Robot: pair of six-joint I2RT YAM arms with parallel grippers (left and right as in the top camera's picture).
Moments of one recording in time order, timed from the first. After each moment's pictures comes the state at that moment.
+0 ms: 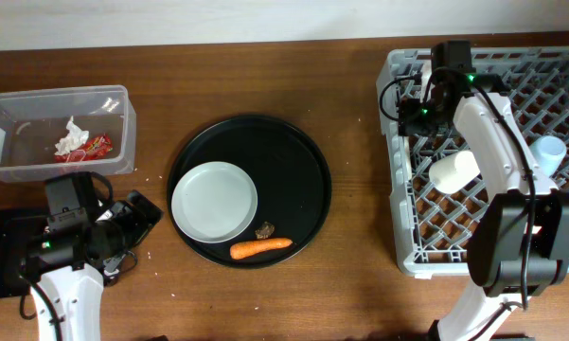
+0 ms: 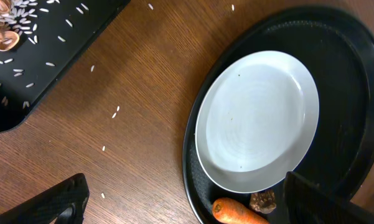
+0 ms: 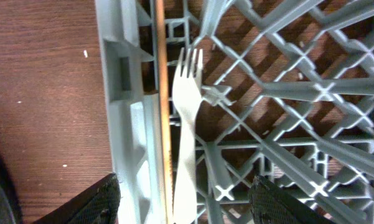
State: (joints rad) left arm 0.27 1.10 0.93 -1.02 0.15 -0.61; right arm -0.03 1.94 1.62 -0.93 -0.01 0.05
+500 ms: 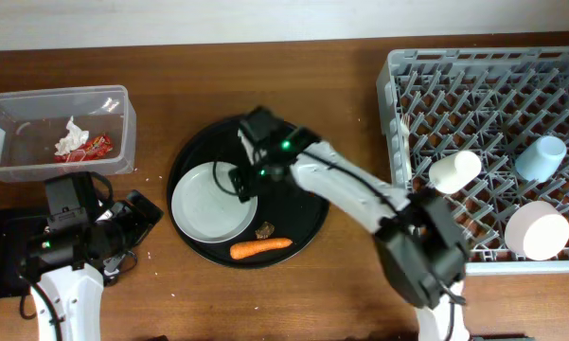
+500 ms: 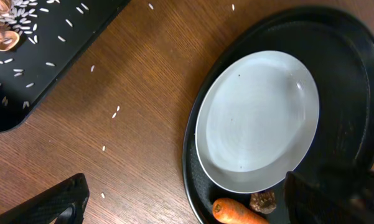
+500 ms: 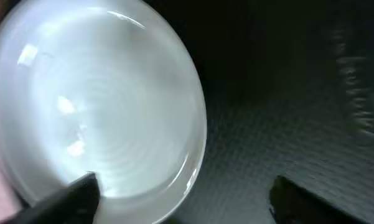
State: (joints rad) left arm 0.27 1.10 0.93 -1.02 0.15 -0.61; right arm 0.70 2.09 1.62 -0.72 -0.16 0.29
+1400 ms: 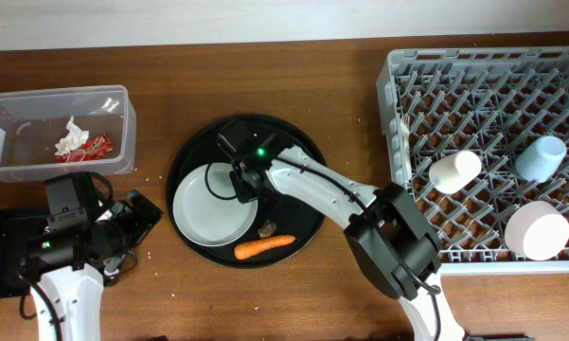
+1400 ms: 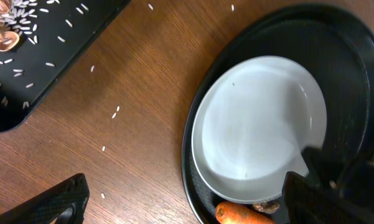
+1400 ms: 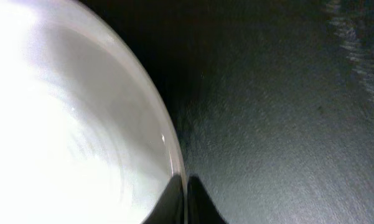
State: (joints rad) left arm 0.27 1.10 0.93 -1.02 0.15 -0.61; right arm 0.75 2.21 1.76 -0.86 -0.01 0.41
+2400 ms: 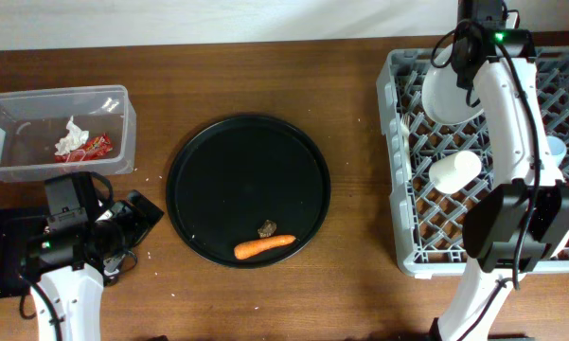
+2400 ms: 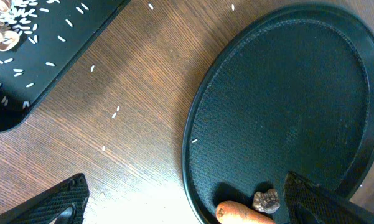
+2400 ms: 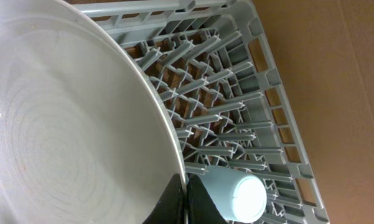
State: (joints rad) left arm 0.27 1.10 0.93 -1.02 0.15 -0.61; right arm -0.07 2.08 2.07 -1.06 0.68 0.06
